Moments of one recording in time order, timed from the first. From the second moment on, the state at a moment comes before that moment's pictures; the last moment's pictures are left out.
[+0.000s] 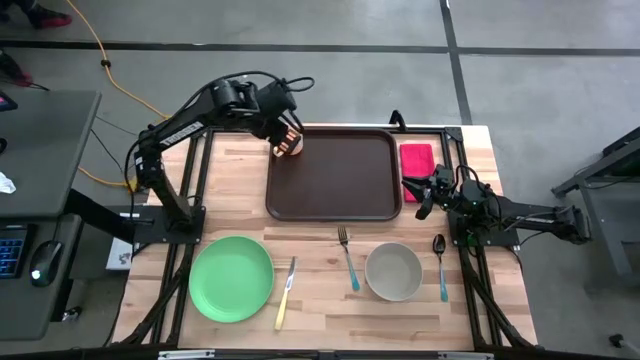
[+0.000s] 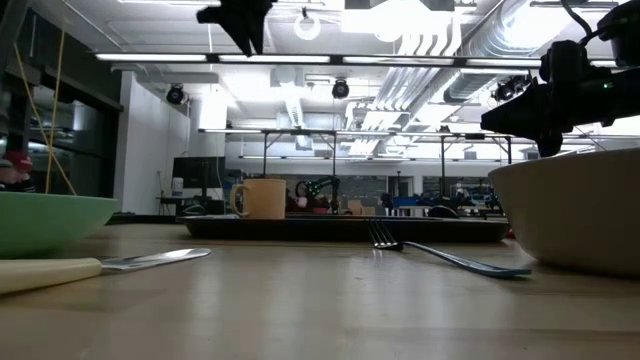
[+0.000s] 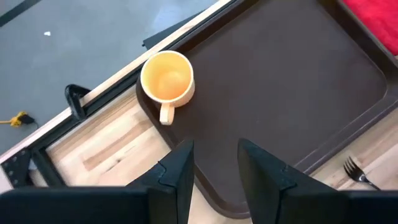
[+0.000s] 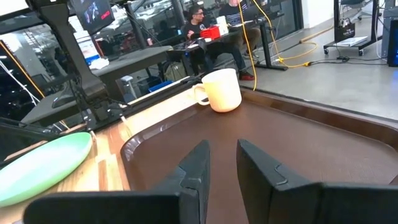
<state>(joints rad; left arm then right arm) 0.34 1.69 2.10 -1.53 -0.32 -0.53 -0.19 0.14 0.01 0.06 0.27 0.34</state>
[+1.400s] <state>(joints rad) -0.11 1.41 1.68 -1.57 -0.37 -1.19 -0.19 0.14 0.01 0.06 0.25 0.34</state>
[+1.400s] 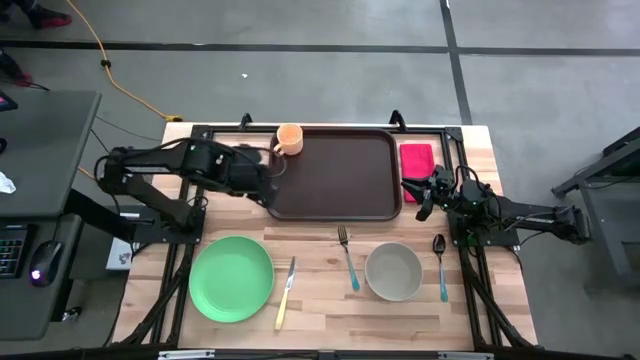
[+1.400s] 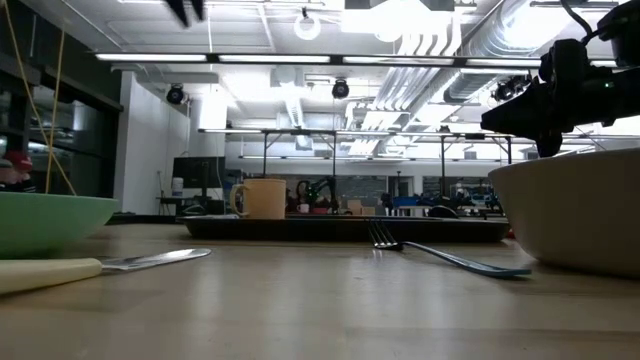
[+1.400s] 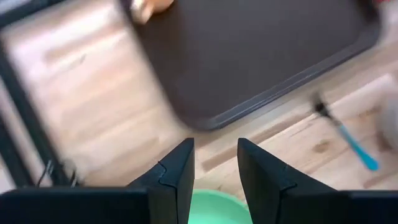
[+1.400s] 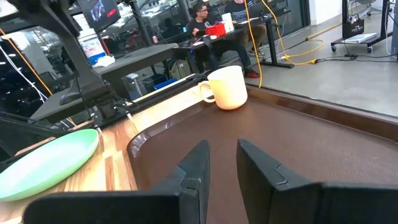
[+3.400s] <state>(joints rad) -0.11 1.05 0.83 -1.21 0.01 -0.95 -0.19 0.14 0.01 0.05 0.23 0.15</state>
